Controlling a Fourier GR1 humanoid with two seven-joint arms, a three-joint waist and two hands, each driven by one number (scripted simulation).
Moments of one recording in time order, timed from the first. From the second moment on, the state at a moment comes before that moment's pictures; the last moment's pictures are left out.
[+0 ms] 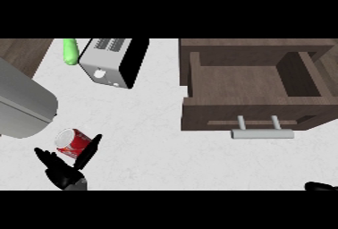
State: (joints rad) left arm -0.08 0.03 0.17 -0.90 0.70 0.79 -0.78; right arm 0.13 -0.14 -0.29 -2.20 -0.16 0.07 0.26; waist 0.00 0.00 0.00
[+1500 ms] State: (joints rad) left arm -0.55 0.13 -0.14 -0.66 0.47 0.17 -0.52; right arm 0.08 -0.13 -0.29 -2.24 -0.11 0.07 0.30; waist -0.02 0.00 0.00
